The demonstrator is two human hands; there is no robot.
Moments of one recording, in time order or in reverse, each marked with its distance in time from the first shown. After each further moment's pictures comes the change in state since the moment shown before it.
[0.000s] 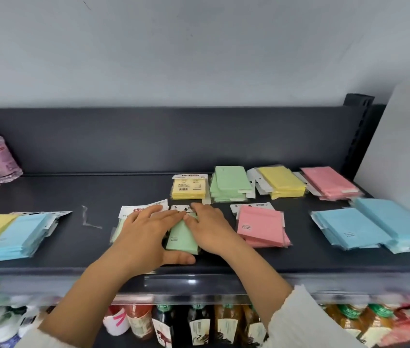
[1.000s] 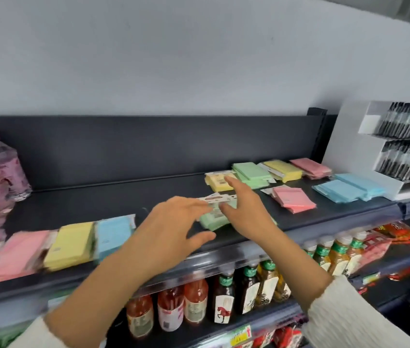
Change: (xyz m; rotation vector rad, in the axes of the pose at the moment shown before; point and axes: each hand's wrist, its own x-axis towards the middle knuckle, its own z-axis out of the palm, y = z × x) left_hand -0.085 -0.133 -0.066 -0.207 0.238 0.533; right_hand -0.042 -0.130 0.065 -0.024 0.506 0.070
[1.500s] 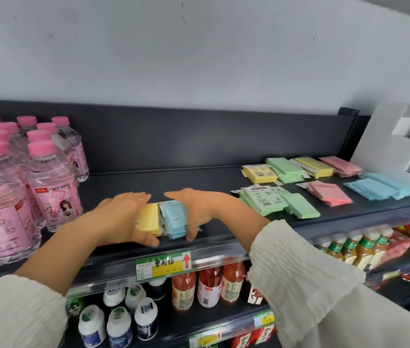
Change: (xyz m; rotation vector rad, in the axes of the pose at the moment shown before) left_hand -0.088 -0.157 -0.055 0.149 -0.483 -0.458; right_hand 0.030 -0.144 0.110 -0.506 -0.769 -0.200
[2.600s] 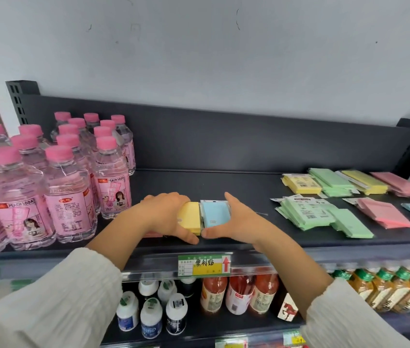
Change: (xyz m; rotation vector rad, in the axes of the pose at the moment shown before) left_hand 0.009 -0.011 0.003 -0.067 0.001 0.022; right_hand -0.017 -0.011 0.035 0.764 0.220 0.139
